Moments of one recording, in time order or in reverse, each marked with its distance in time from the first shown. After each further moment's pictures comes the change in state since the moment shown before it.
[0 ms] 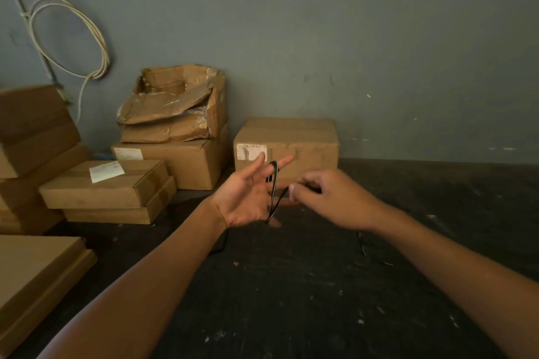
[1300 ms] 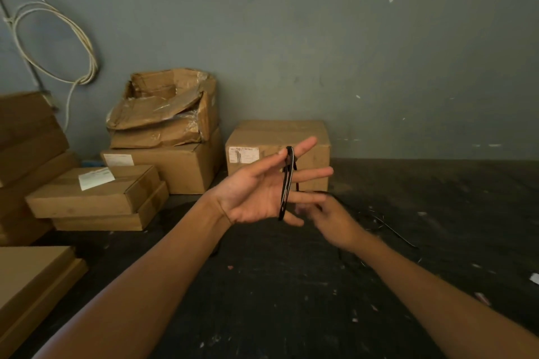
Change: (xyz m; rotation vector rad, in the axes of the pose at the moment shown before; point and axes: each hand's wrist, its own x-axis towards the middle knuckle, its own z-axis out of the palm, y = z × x) left_hand 0.001 0.026 0.053 0.042 -0.362 0.034; right_hand 0.013 0.102 0.047 0.231 0.144 0.029
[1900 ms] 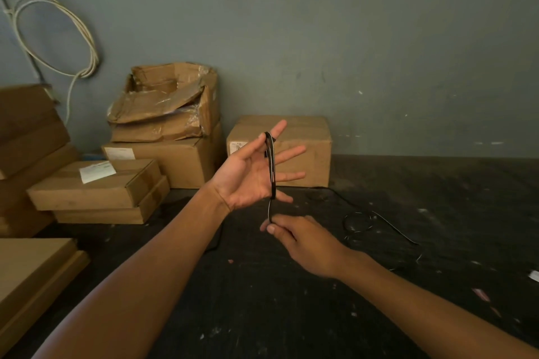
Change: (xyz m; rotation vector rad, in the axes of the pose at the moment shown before) left_hand 0.001 -0.003 -0.032 -0.107 0.276 0.121; right_hand -0.030 -0.048 0.038 -0.276 -0.215 -0.060
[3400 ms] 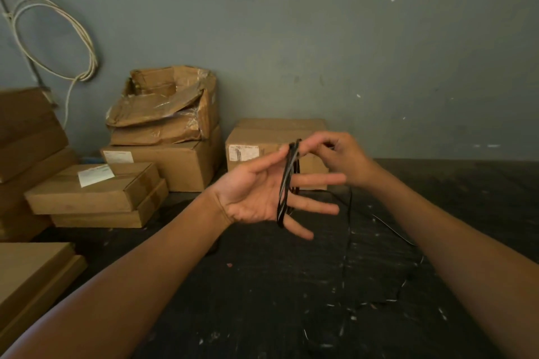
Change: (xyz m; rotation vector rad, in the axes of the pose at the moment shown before) left_hand -0.012 0.005 0.040 0.009 -0.472 -0.194; right_hand 0.046 0.006 -0.117 0.219 0.342 -0.136
